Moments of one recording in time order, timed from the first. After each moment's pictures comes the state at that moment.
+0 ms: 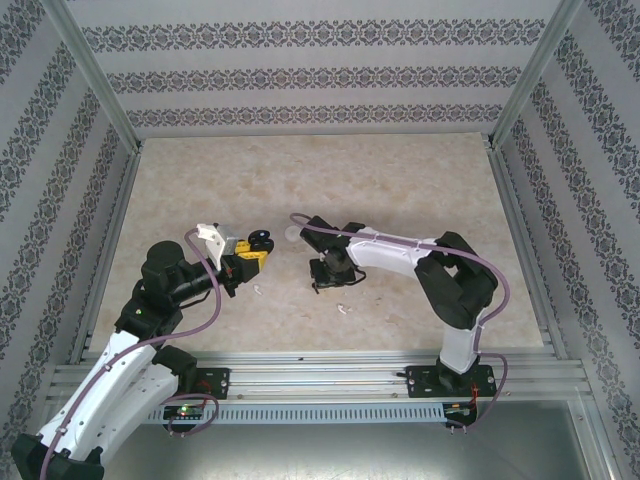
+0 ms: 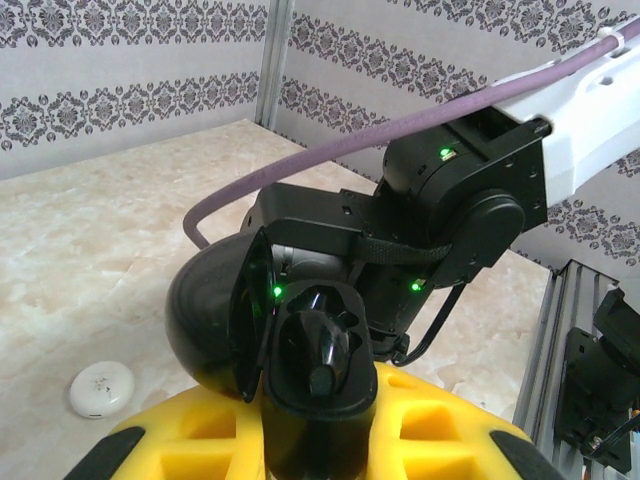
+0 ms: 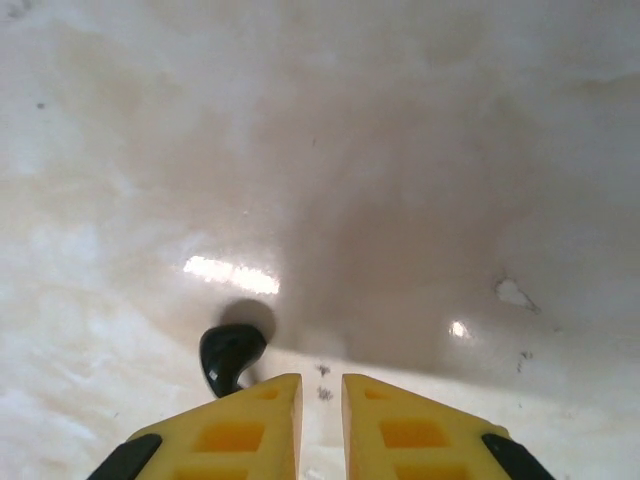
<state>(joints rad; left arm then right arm) -0.36 0.60 0.56 -0.14 0.58 -0.09 0.81 1.85 1.21 -0.72 -0.10 0.67</state>
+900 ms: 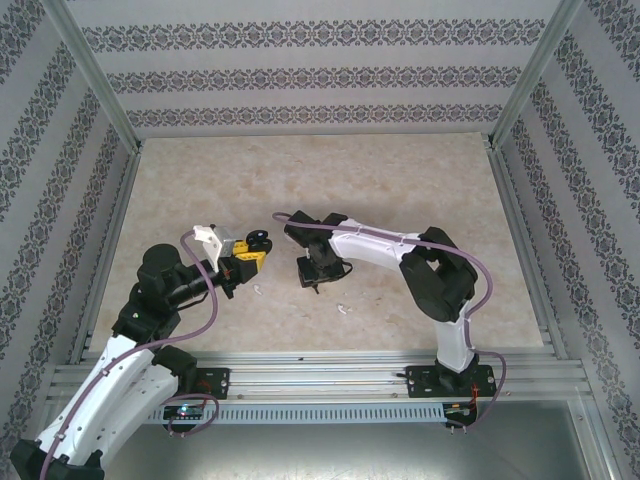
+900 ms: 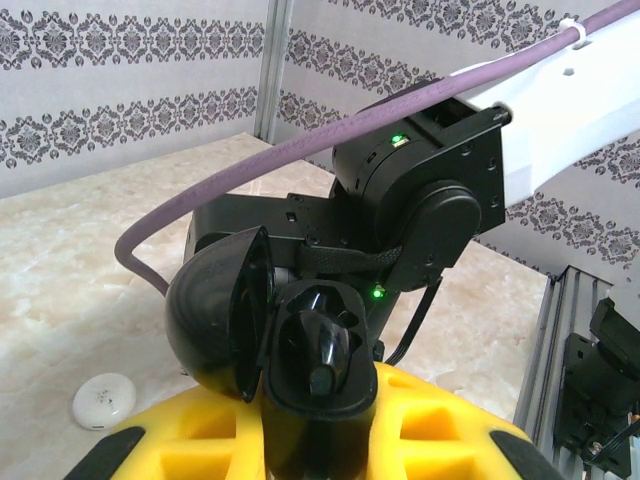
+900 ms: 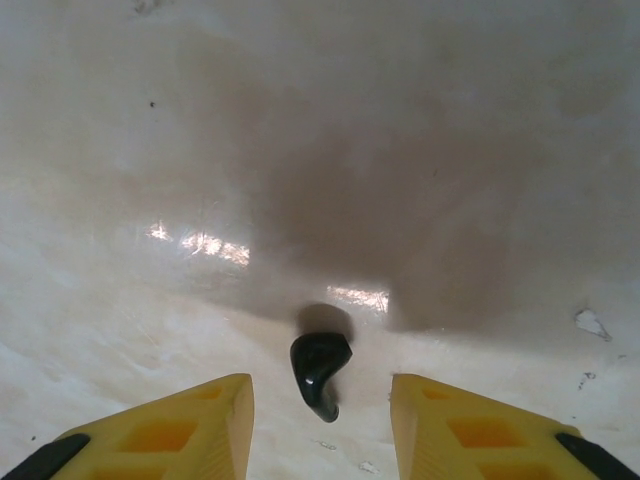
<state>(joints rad) -0.36 0.58 0.56 -0.15 0.58 -0.09 0.84 1.98 1.42 -0.88 -0.10 0.60</state>
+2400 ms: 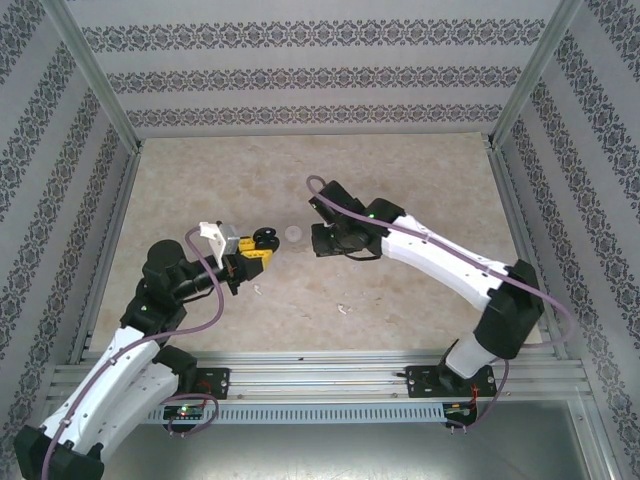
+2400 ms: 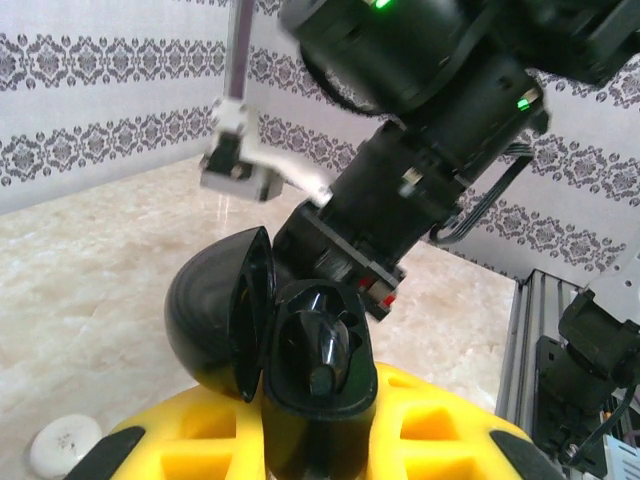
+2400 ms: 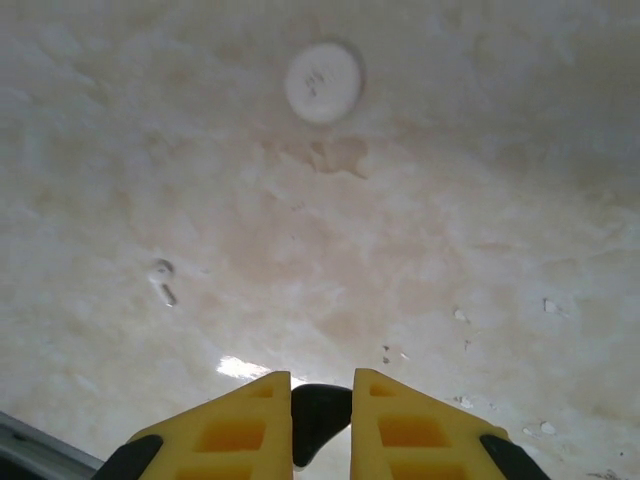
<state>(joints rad) -0.36 0.65 0.54 0.02 0.67 -0.11 0.82 1.56 1.42 -0.87 0.03 0.64</state>
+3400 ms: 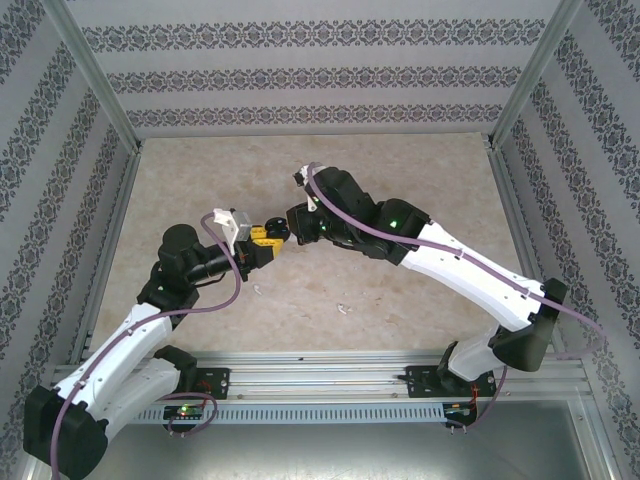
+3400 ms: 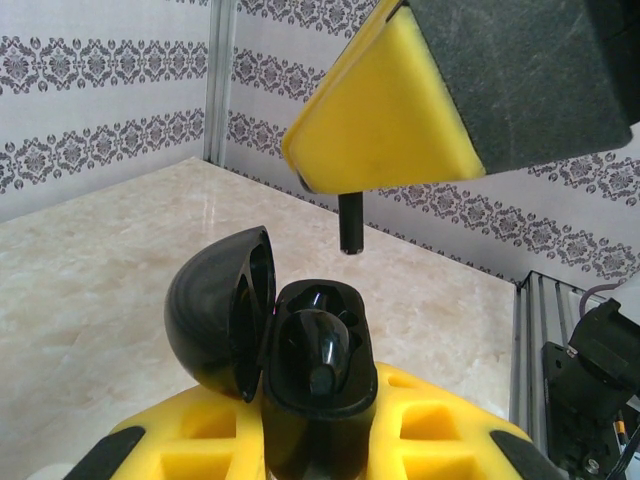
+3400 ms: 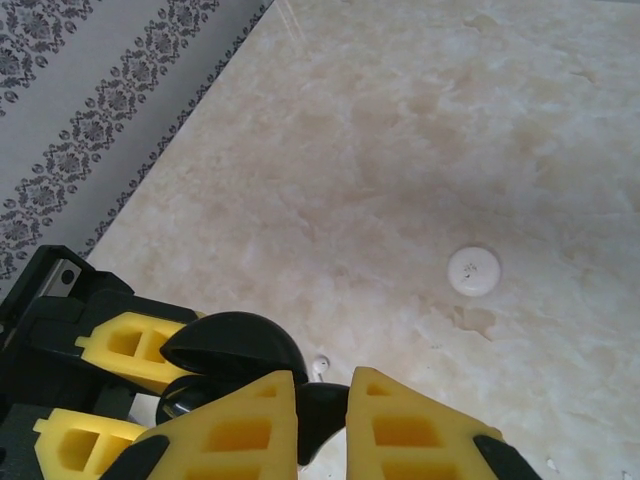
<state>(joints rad) -0.36 0.85 0.56 0.20 0.72 -0.11 0.98 1.49 1.63 -0.78 0.12 0.52</state>
